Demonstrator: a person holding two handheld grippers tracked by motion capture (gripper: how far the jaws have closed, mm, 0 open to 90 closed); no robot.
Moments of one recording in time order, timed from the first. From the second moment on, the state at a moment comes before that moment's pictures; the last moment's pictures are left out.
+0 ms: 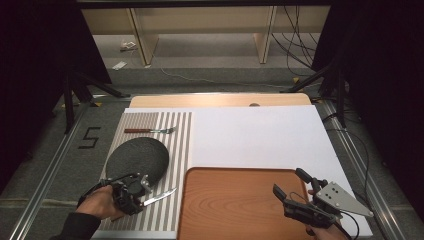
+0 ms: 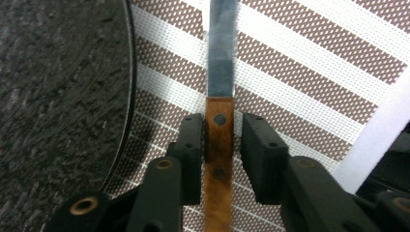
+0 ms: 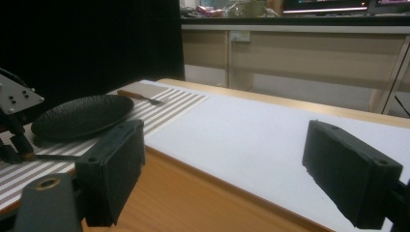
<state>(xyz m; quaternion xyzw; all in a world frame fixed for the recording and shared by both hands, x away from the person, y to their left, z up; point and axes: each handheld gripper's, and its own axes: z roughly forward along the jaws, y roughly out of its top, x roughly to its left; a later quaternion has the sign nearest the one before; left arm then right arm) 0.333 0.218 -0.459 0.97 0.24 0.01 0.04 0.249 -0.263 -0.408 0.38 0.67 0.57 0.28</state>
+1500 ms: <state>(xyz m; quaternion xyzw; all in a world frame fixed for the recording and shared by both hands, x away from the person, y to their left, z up) 0.317 0.162 -0.409 0.91 0.33 -0.02 0.27 0.248 -0.263 -0.408 0.38 0.67 0.57 0.29</state>
